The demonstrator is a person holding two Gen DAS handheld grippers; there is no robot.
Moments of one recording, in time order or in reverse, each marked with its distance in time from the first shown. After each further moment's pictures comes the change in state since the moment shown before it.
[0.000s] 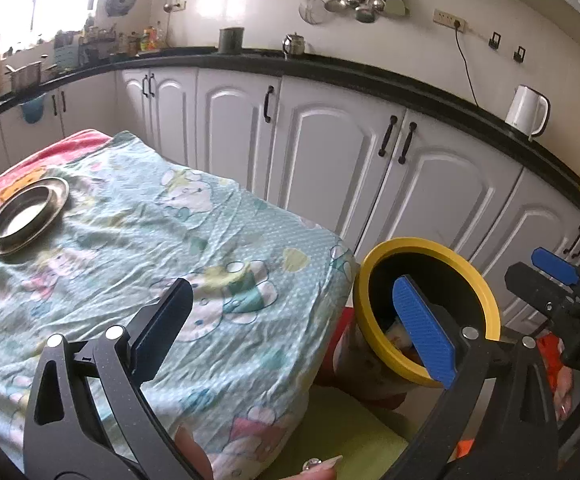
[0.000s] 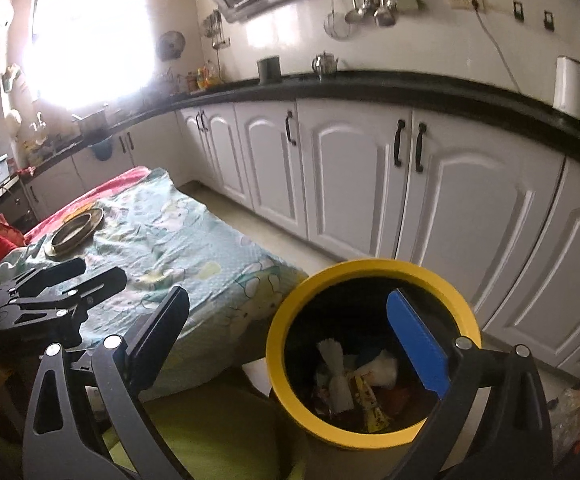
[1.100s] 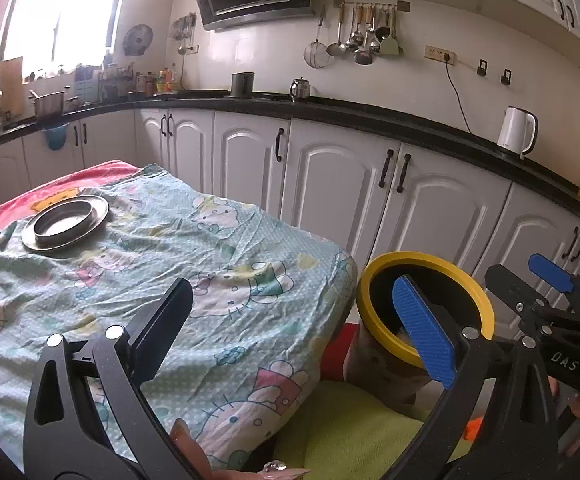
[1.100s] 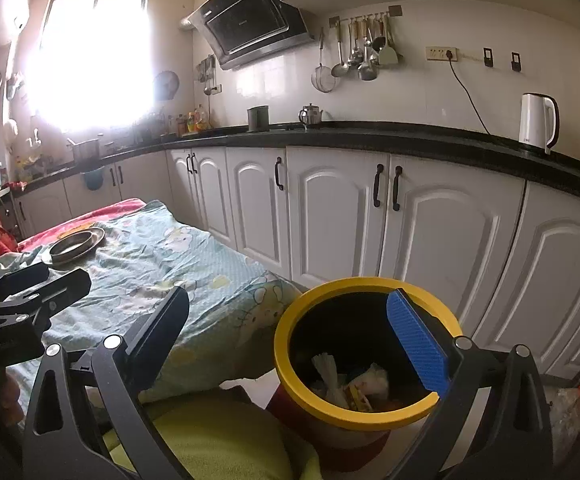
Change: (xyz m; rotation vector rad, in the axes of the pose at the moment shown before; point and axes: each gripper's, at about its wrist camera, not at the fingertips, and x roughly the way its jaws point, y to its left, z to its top) left arm -0.064 0.003 -0.042 0.016 -0.162 0.033; right arm -0.044 0.034 -0.049 -0.024 -0.186 -0.091
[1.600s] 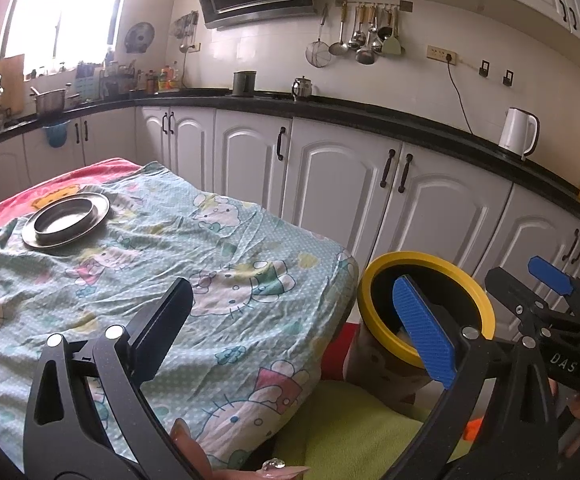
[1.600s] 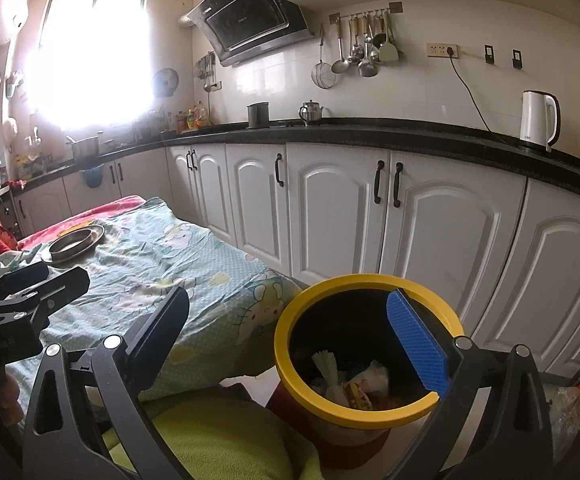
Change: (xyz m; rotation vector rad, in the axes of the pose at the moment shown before) left arm 0.000 0.001 -0.001 -0.007 0.001 0.002; right arm 0.002 0.000 -0.001 -0.001 0.007 -0.001
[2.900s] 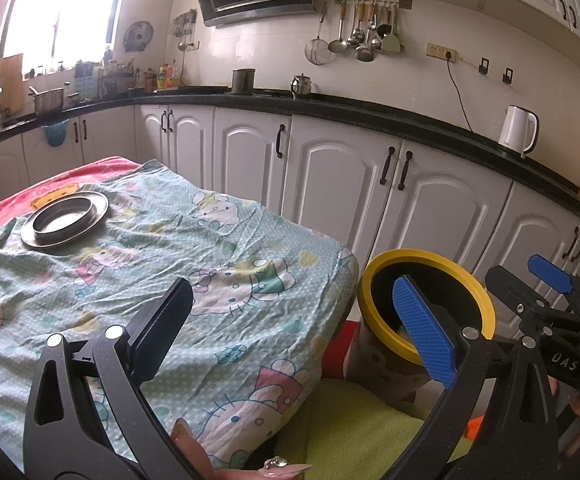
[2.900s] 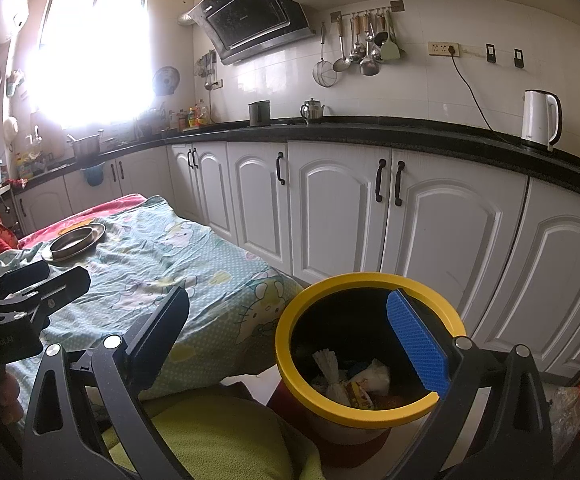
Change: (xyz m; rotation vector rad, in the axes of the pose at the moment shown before) left arm 0.001 0.001 -0.001 0.000 0.010 -0.005; right arm 0.000 0.001 0.000 0.002 0.004 0.001
